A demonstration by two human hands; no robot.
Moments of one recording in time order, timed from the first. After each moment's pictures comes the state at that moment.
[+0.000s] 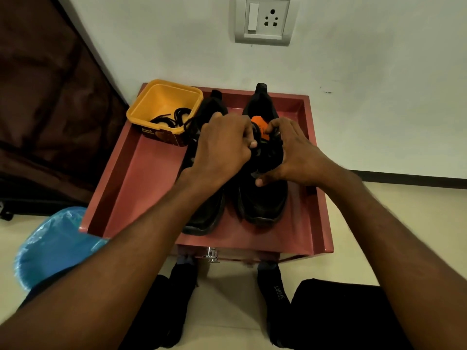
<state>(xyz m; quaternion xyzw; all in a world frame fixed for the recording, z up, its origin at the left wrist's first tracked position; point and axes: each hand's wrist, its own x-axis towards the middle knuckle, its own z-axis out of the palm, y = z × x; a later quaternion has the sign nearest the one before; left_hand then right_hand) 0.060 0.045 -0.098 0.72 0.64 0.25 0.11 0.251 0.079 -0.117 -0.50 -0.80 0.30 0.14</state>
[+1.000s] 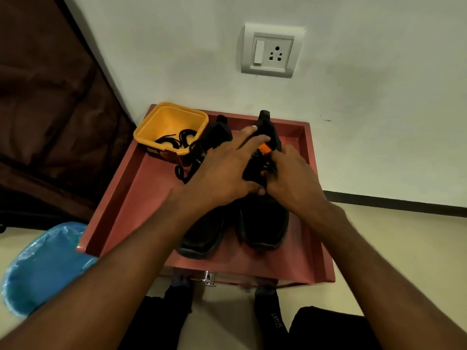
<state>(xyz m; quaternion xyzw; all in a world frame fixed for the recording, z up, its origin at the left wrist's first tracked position) 0.044 0.046 -0.086 0.78 0.58 0.15 0.18 0.215 0.062 -0.102 -0.57 -0.79 0.15 0.17</state>
